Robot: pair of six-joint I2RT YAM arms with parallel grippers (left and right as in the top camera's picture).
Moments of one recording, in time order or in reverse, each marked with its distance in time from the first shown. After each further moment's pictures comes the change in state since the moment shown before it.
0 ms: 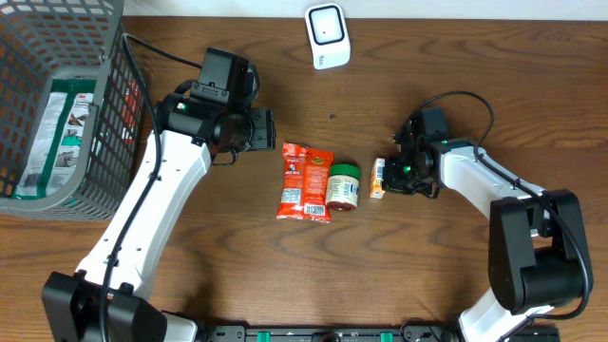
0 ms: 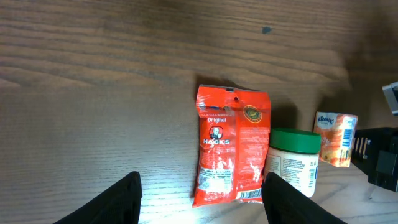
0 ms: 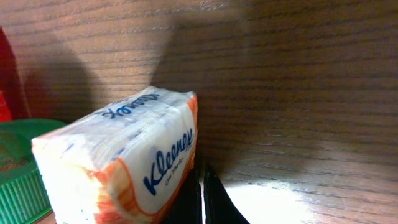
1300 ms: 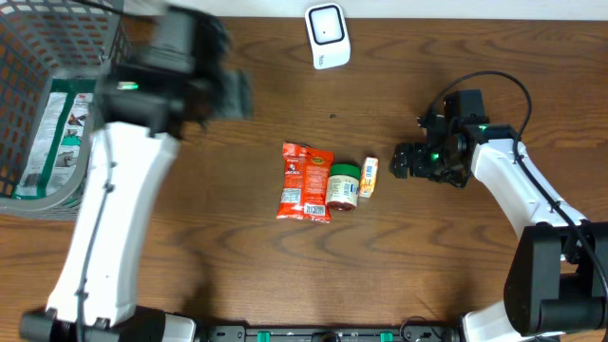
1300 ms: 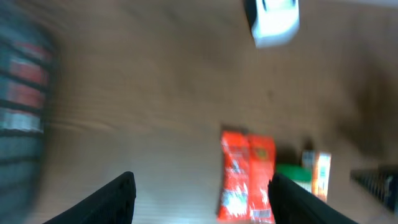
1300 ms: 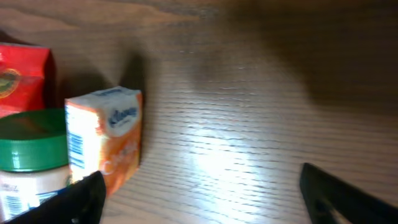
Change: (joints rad) left arm 0.097 0.006 0.456 -0.263 -0.118 0.077; right arm -0.115 -0.121 0.111 -0.204 0.043 -0.166
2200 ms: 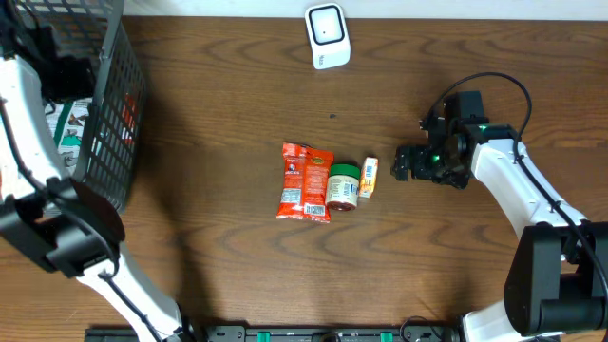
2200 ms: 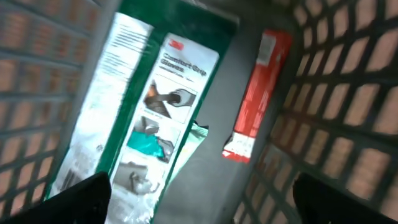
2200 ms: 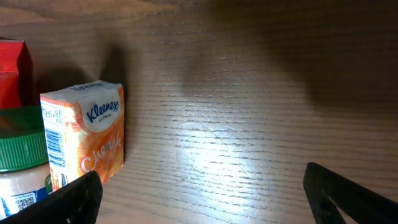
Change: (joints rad) left arm 0.648 0.525 0.261 -0.014 0.000 0.410; right arm 0.000 0.000 0.000 -0.022 0.038 -0.001
